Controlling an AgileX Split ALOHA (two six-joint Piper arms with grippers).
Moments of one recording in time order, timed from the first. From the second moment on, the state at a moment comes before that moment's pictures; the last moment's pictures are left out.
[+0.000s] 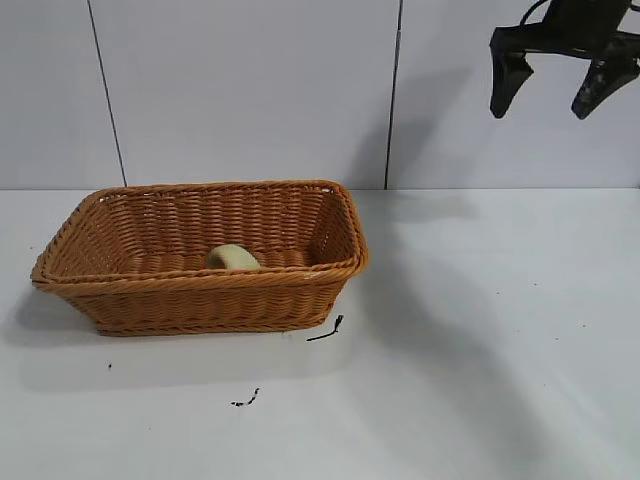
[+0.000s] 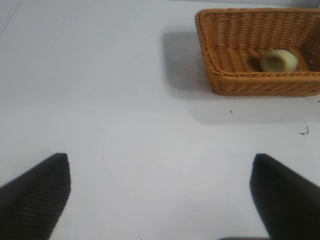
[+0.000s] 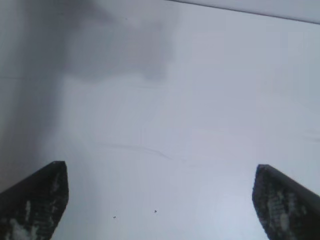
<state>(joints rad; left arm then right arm) -0.04 0.00 -0.50 0.08 1.07 -0.06 -0.01 2.13 -2.17 0.11 1.21 -0.09</state>
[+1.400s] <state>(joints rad) -0.04 0.00 -0.50 0.08 1.07 -0.06 -0.01 0.32 -0.50 0.07 1.03 -0.12</state>
